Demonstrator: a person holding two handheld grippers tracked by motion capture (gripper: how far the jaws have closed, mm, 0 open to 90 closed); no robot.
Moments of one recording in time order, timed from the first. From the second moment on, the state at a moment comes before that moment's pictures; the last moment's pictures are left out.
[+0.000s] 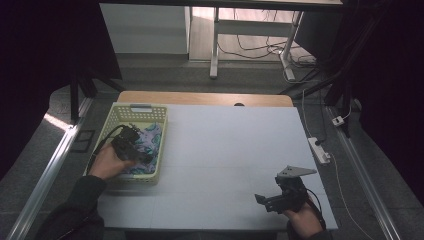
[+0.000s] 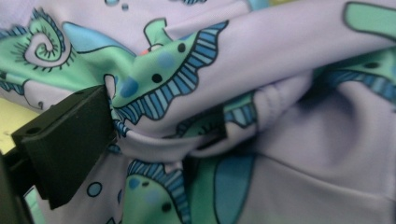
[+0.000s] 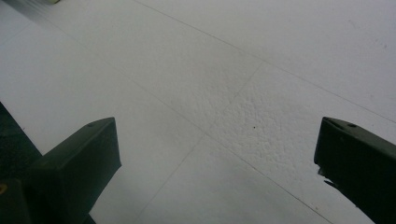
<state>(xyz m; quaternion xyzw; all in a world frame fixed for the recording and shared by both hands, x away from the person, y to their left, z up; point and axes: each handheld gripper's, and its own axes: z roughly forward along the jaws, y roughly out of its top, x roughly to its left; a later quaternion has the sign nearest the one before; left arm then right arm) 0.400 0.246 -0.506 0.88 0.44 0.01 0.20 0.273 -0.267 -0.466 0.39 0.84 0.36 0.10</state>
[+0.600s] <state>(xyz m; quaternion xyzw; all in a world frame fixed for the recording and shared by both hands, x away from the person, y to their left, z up) 0.404 0.246 -0.510 0.86 0.47 -0.03 0.19 0.272 -0.266 -0.465 0.39 0.84 0.35 0.11</state>
